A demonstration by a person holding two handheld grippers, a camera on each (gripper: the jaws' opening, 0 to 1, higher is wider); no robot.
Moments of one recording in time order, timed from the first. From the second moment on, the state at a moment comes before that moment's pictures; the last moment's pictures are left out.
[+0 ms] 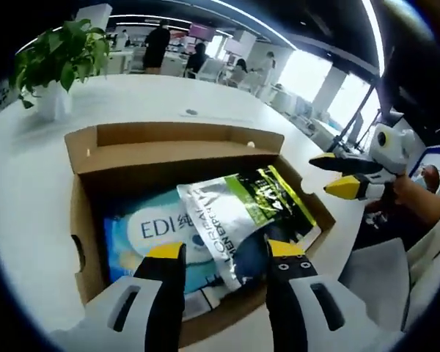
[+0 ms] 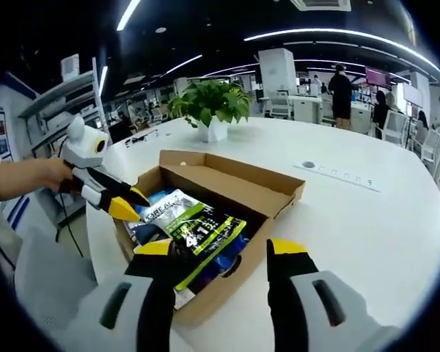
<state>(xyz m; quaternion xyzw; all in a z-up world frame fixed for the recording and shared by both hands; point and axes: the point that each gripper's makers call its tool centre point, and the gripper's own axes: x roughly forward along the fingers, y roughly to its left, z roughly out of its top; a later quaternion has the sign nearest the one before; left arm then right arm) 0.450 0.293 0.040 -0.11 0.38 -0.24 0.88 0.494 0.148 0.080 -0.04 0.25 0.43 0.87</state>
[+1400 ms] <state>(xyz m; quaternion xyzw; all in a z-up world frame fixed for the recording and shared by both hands) 0.435 0.313 0.028 -0.12 0.43 -0.23 0.86 0.473 0.195 0.052 -0.03 0.29 0.47 0.83</state>
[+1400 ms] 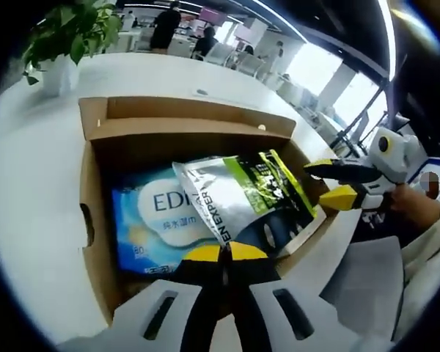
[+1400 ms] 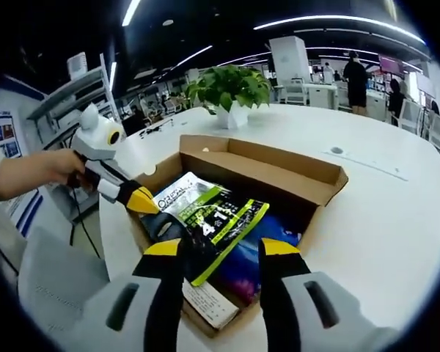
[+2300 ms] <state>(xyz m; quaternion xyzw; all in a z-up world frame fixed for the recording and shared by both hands) 0.436 0.314 0.026 -0.10 0.43 -0.23 0.87 0.459 0.210 0.039 -0.02 0.34 0.48 0.81</state>
